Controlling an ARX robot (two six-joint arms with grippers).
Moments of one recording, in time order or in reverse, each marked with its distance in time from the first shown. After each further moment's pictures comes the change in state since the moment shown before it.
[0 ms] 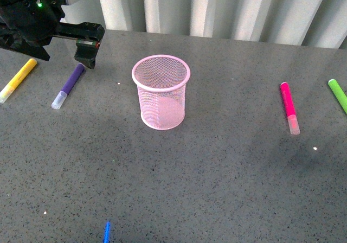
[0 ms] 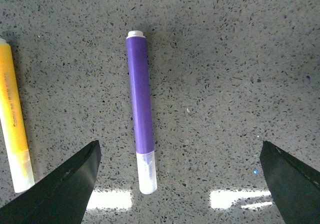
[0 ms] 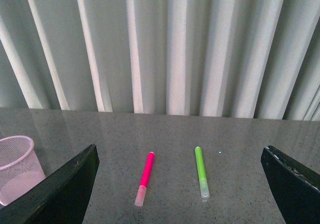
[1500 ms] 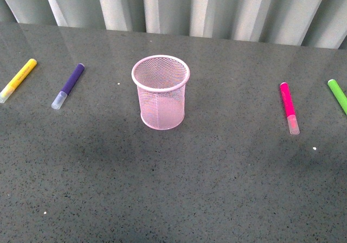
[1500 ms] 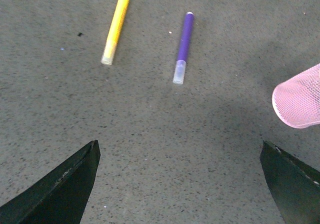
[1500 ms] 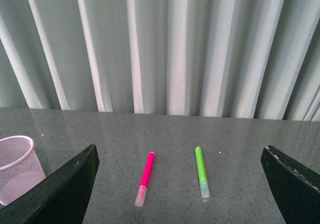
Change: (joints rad) left arm 0.182 -1.022 -0.901 0.251 0.119 -0.172; right arm 0.000 0.000 0.000 0.000 0.000 0.000
